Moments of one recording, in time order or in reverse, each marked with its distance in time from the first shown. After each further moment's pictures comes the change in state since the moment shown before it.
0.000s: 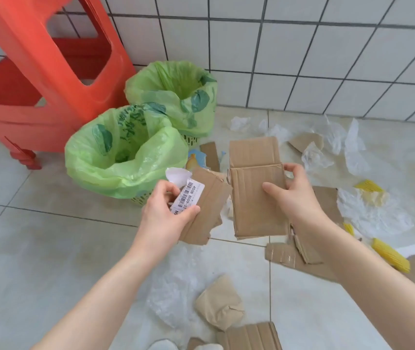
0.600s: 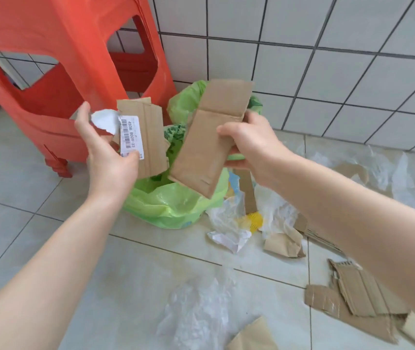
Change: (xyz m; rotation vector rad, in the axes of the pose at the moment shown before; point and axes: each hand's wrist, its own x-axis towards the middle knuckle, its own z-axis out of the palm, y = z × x) left_hand 0.117 0.002 -0.136 -0.113 0.502 0.159; right_hand 0.043 -0.161 0.146 0.119 -0.328 -0.094
